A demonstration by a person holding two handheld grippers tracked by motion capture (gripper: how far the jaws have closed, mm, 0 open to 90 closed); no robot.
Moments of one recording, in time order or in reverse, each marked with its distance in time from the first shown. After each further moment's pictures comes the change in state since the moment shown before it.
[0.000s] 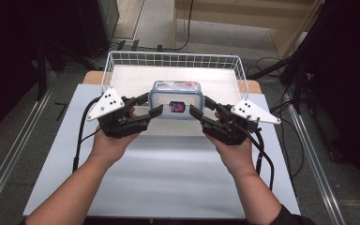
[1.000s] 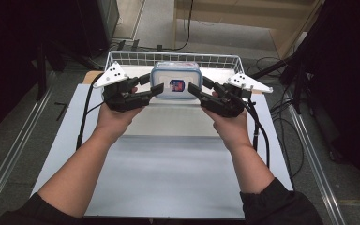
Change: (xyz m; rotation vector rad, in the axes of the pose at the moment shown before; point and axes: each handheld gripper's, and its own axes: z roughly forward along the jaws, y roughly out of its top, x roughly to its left) left arm 0.047 0.016 0.033 0.024 -0.018 -0.081; right arm -0.039 0.023 0.042 0.049 -0.003 0.056
